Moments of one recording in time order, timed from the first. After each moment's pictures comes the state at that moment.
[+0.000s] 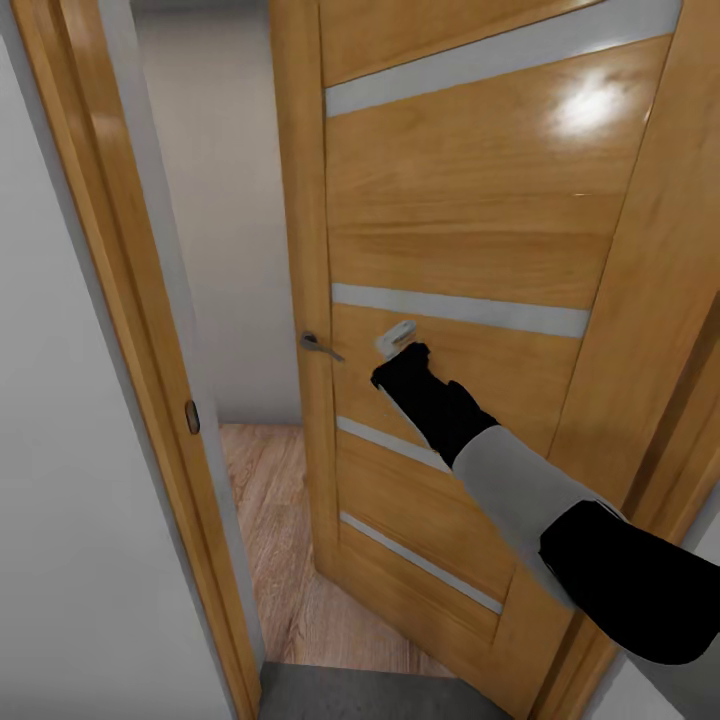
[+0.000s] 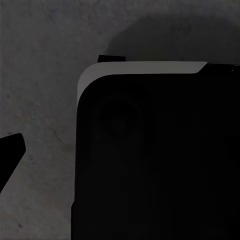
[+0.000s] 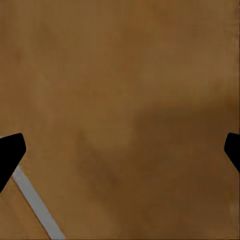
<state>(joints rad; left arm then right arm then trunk) 0.00 0.01 0.01 -0.05 0.05 -0.15 -0.01 -1.27 0.17 0.60 -0.69 0.02 0.79 -0.21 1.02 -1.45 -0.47</state>
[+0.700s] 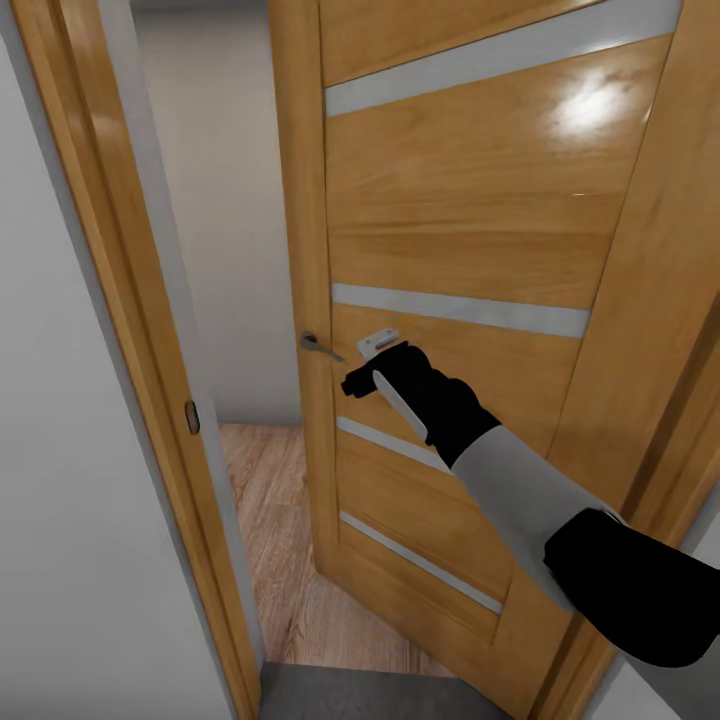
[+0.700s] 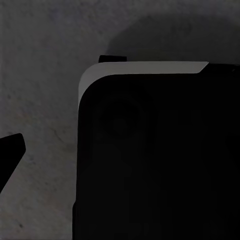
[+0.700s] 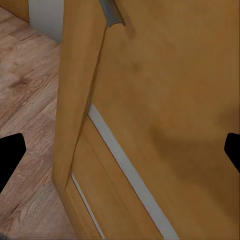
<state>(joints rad) 0.00 0.01 0.01 -0.05 0.05 -0.15 -0.01 -1.25 0.17 0.60 -0.81 -0.26 0.87 -0.10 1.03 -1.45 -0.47</state>
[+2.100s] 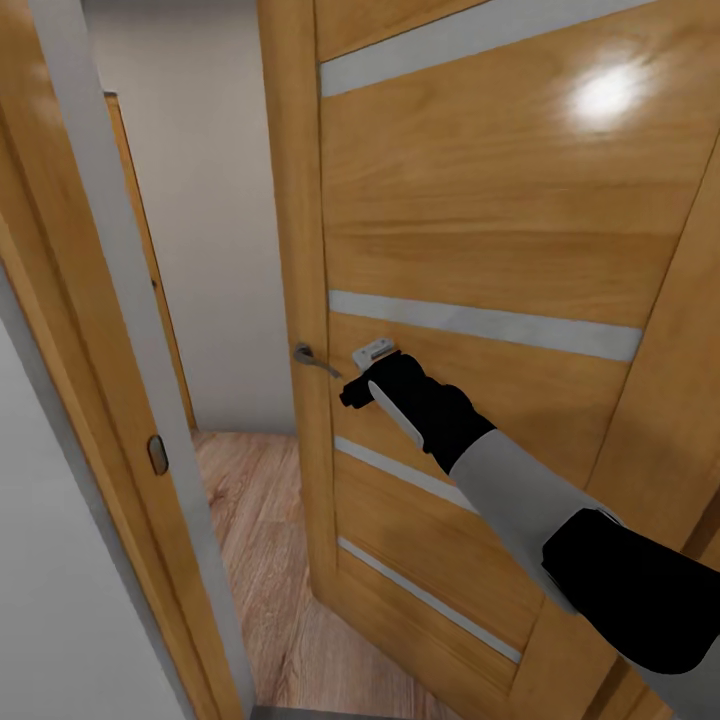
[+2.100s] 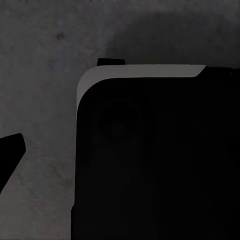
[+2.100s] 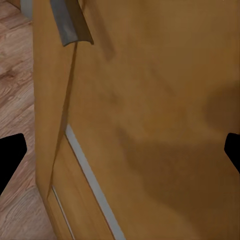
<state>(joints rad) 0.00 0.01 0.01 -0.05 0.05 -0.16 -0.02 -1.25 0.17 0.66 -0.78 -0.28 0.88 -0.09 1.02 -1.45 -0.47</state>
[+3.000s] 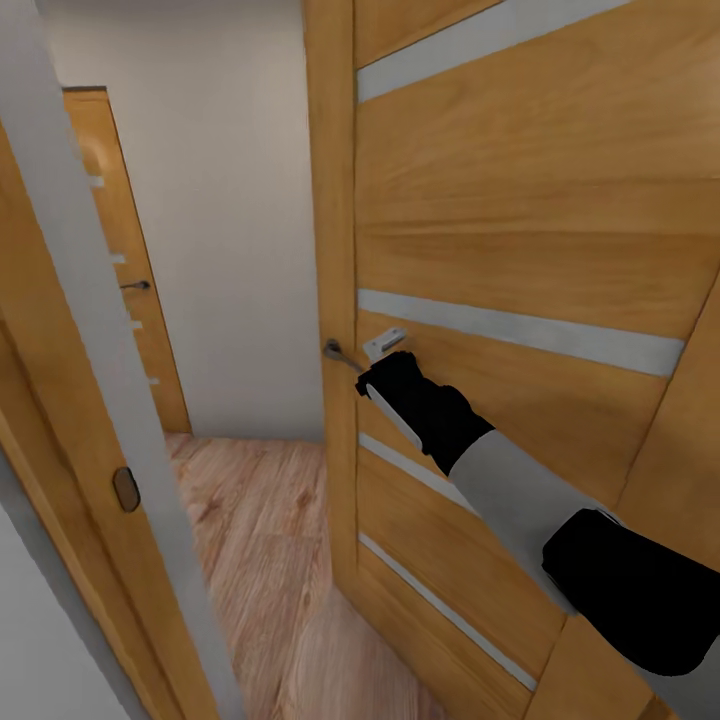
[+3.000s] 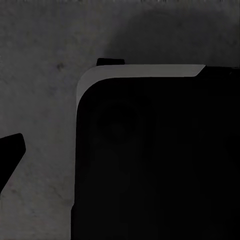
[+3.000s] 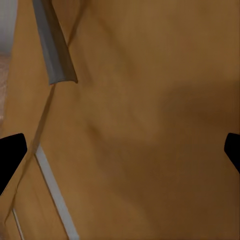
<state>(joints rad) 0.00 0.01 0.01 -0.05 0.05 -0.16 -0.02 -1.25 0.17 0.68 -0.78 -0.23 0.86 -0.30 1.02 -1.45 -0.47</state>
